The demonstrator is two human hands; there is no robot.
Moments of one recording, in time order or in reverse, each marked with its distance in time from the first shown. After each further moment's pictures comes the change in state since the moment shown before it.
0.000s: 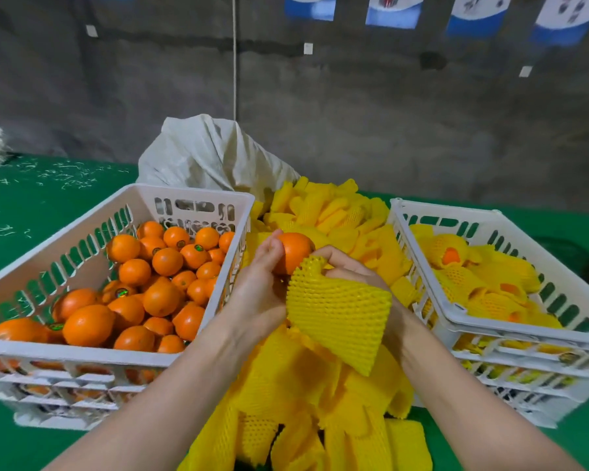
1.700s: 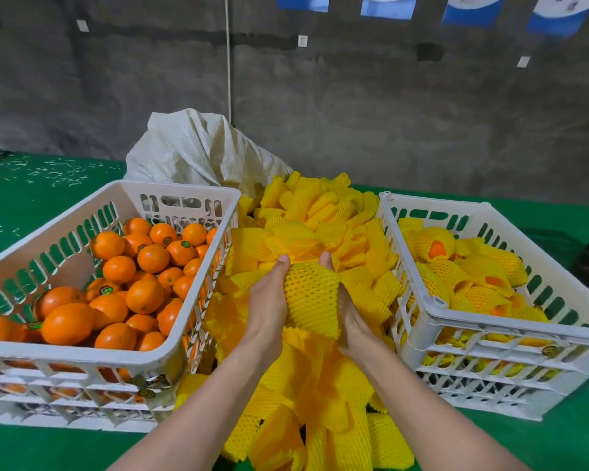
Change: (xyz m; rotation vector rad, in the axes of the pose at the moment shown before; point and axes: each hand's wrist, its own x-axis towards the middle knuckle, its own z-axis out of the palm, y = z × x) left_hand 0.011 -0.060 0.006 0.439 0.299 0.199; right_hand 0.008 0.036 -0.021 0.127 0.278 0.156
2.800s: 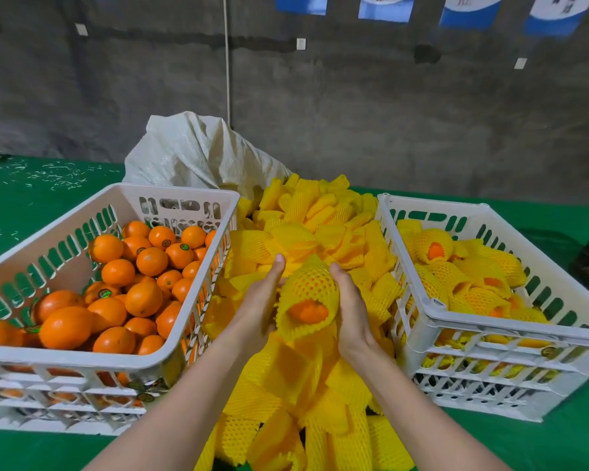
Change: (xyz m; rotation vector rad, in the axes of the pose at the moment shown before) left_hand 0.009 0.010 -0.013 0.155 -0.199 -0.177; right_hand 0.003 0.017 -0.009 -0.076 0.209 -0.271
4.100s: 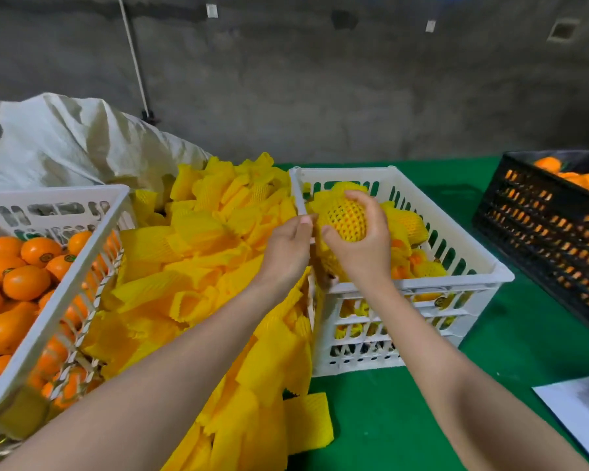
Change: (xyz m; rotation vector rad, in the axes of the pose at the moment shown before) left_hand 0.045 -0.013 0.178 0.386 -0.115 0.490; right_hand 0.038 -0.049 -0.160 -0.607 0.436 -0.599
